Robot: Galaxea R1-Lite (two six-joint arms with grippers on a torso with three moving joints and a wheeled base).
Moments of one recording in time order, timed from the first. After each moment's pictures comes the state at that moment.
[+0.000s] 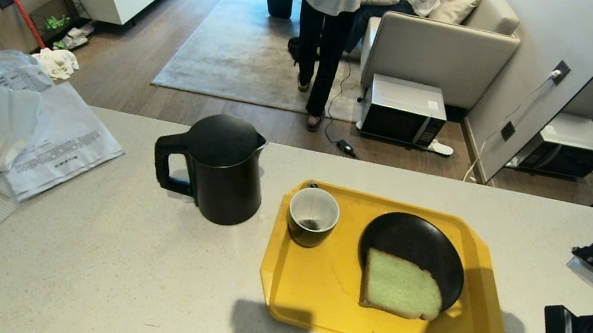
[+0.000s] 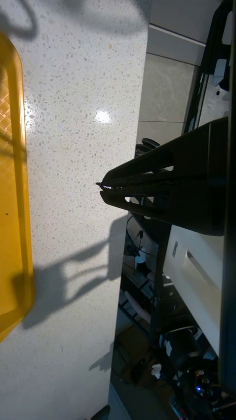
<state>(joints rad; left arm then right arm) 0.00 0.00 0.00 -0.01 0.00 0.01 0.19 1.40 -0.92 0.54 0.28 0.52</state>
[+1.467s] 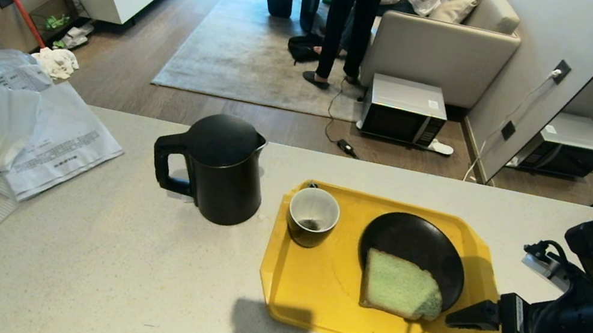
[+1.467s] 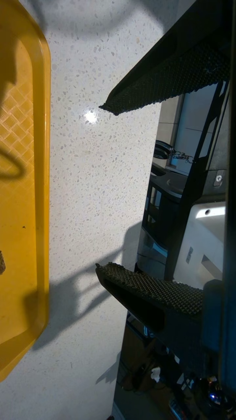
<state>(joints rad) 0.00 0.00 0.00 -0.01 0.00 0.01 0.17 1.58 -0.94 0.45 0.32 0.48</state>
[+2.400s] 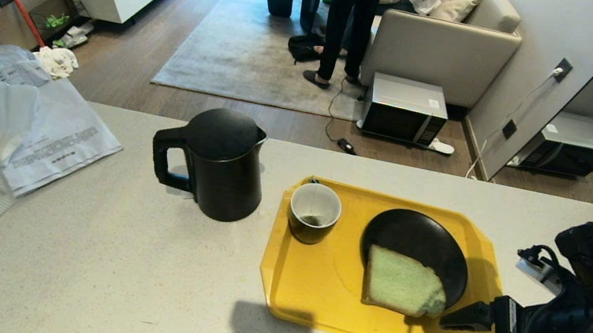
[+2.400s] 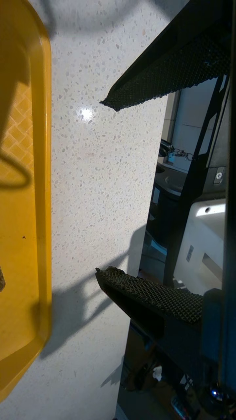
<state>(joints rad) 0.00 0.00 0.00 -0.02 0.00 0.01 0.17 1.60 -0.92 0.42 0.33 0.51</state>
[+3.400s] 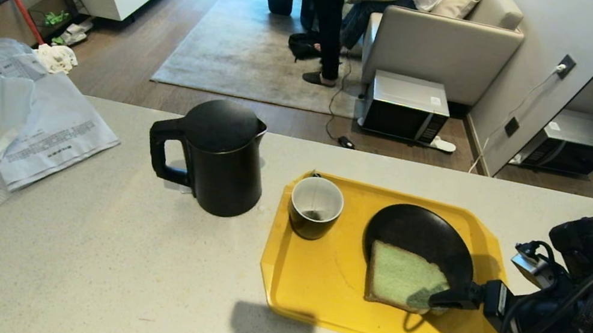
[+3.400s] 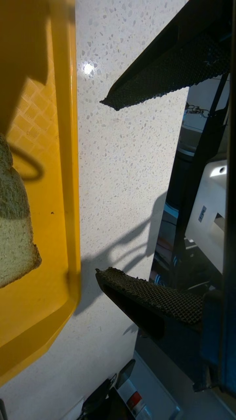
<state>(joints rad) 0.00 0.00 0.00 -0.01 0.00 0.01 0.17 1.63 -0.90 0.30 0.40 0.67</state>
